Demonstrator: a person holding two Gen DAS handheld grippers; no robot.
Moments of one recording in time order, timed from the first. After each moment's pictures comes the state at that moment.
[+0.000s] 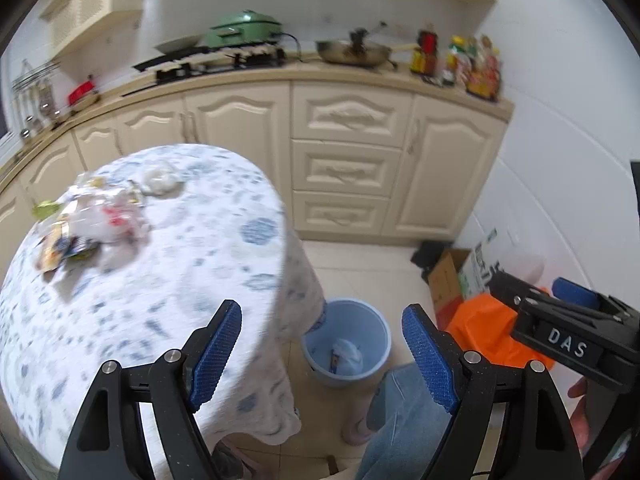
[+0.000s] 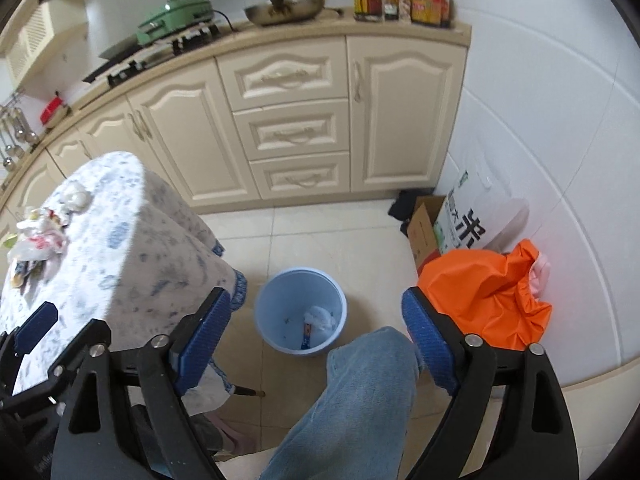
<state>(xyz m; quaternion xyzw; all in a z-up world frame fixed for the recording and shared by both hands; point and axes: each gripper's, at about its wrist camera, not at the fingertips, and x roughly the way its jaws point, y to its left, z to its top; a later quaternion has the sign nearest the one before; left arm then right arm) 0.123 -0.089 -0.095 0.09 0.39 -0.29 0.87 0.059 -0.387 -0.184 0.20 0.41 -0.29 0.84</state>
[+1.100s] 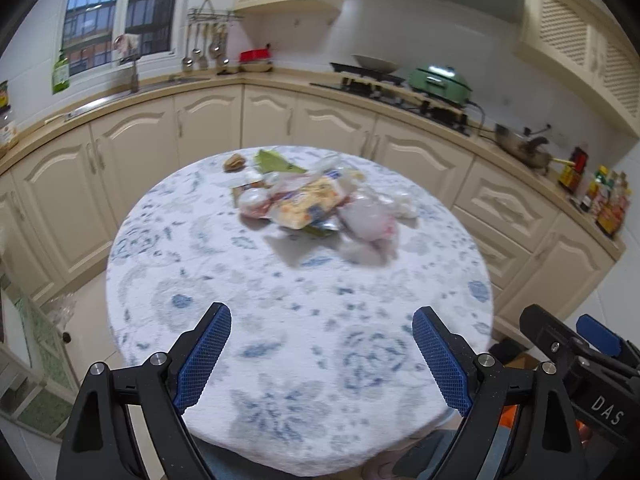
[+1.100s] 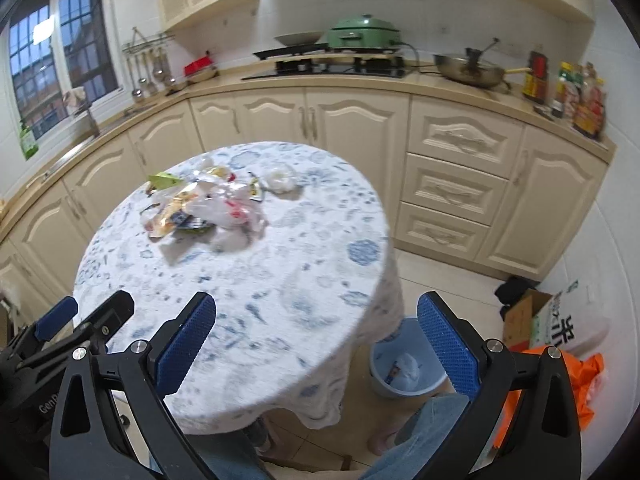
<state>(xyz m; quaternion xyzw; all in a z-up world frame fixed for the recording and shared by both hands) 0.093 0.080 -0.044 -0.06 0.37 -0.06 0.92 0.159 -0.213 -0.131 0.10 0.38 -0.07 0.92</state>
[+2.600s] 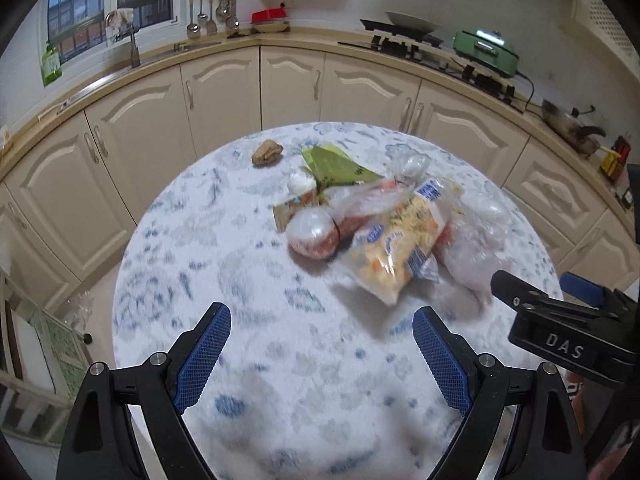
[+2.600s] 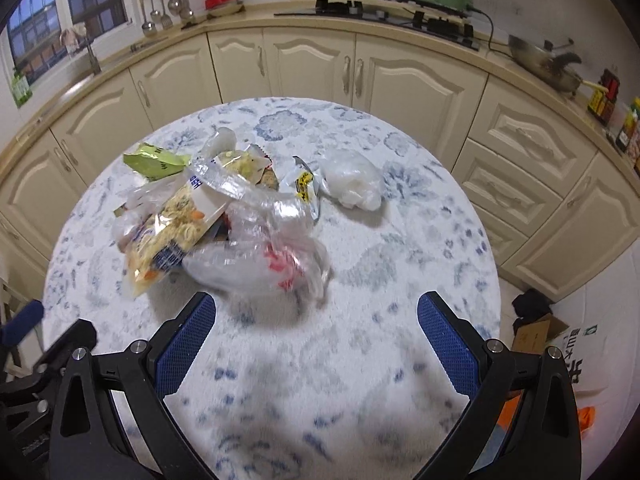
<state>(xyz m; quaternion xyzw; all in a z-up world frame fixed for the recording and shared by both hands) 0.281 0.123 -0.084 -0.03 0.44 -0.04 0.90 0.347 -0.162 -0.180 0.05 0.48 -0.02 0.87</state>
